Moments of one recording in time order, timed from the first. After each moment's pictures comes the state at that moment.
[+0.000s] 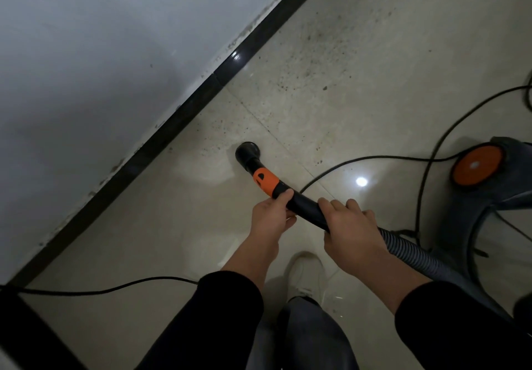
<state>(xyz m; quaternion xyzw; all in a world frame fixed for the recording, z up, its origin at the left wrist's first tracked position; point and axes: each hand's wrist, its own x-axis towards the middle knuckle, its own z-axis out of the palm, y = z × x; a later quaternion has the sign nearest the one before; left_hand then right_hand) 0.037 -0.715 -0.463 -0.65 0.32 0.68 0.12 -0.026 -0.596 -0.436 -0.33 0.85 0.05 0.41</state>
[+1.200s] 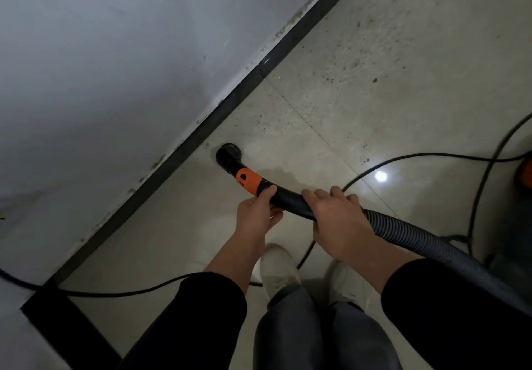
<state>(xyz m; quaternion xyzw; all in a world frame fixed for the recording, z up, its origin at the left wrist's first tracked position) 0.095 -0.818 -0.484 -0.69 0.31 0.65 0.08 0.011 -0.705 -0.461 -0.41 0.81 0.04 0.42</state>
